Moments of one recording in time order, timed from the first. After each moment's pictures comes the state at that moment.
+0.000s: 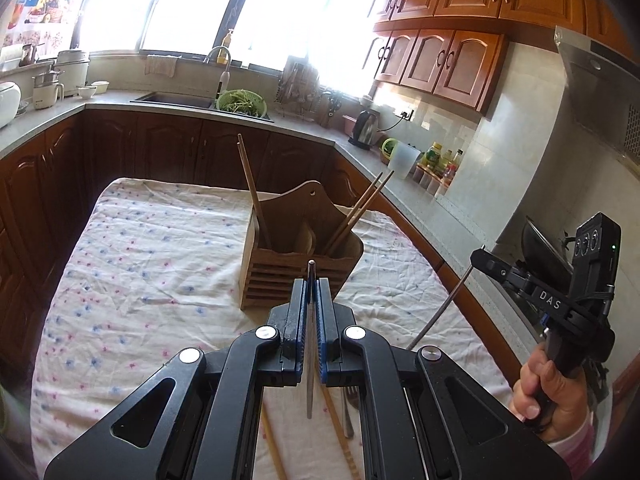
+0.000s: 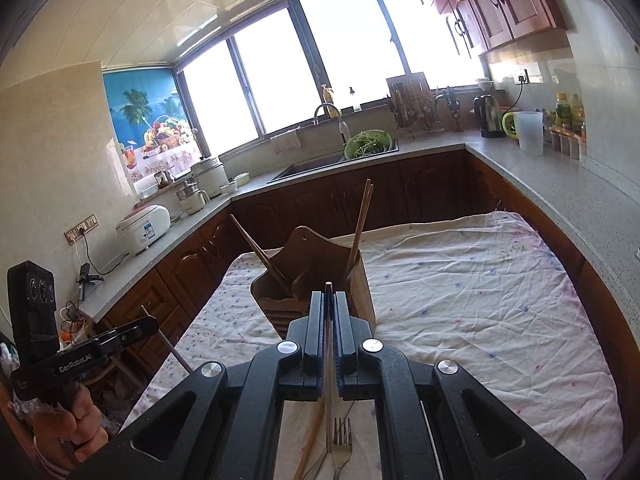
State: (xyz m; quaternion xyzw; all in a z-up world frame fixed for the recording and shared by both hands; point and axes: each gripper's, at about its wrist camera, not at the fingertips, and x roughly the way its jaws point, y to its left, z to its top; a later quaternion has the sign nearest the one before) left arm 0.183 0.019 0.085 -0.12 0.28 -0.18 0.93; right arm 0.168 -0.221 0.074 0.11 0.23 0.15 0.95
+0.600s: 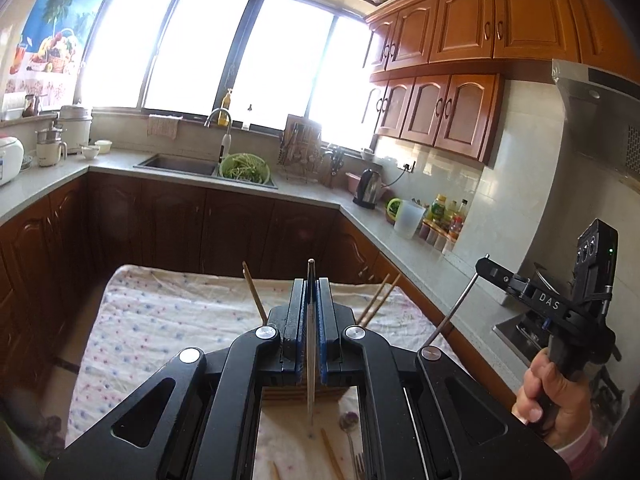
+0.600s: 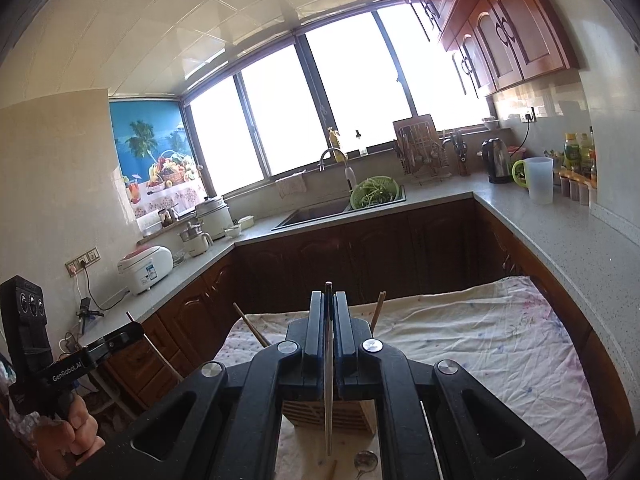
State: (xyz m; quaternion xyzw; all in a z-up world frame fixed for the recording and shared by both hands) left arm 0.232 0.032 0.162 -0.10 0.18 -0.16 0.97; right arm 0.221 -0.222 0.142 0.12 0.16 0.15 0.97
